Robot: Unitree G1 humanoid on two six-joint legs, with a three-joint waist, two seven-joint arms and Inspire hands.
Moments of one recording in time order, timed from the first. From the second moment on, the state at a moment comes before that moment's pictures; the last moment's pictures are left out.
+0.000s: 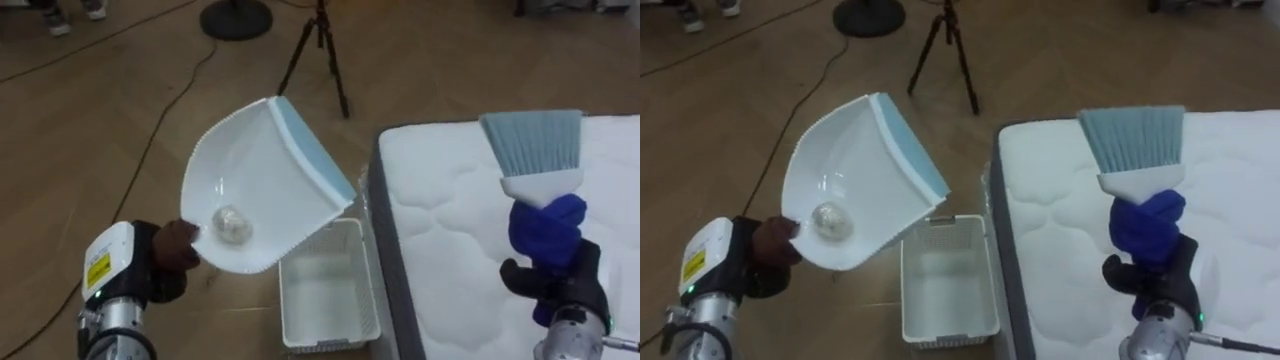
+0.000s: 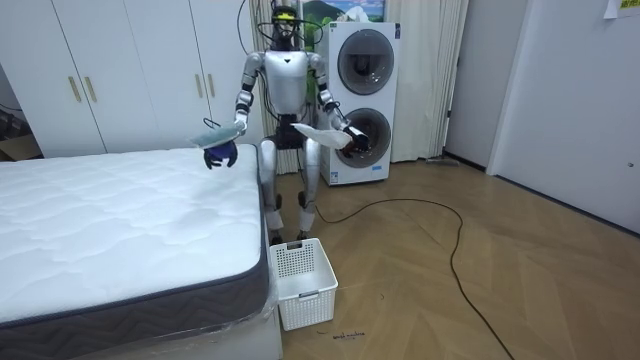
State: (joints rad) left arm 0.09 0.32 -0.09 0.43 0.60 0.06 0.36; right arm 0.13 -0.35 0.06 0.43 0.04 0.06 -0.62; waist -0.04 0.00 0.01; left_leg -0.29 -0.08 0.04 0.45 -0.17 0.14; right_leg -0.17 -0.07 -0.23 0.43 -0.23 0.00
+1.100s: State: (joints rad) left arm -0.32 0.66 -0.37 0.78 0.76 0.07 0.38; right arm 0.02 -0.45 0.07 0.77 -0.14 -0.08 -0.63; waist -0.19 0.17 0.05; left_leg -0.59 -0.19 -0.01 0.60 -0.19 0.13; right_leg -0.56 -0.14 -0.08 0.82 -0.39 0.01
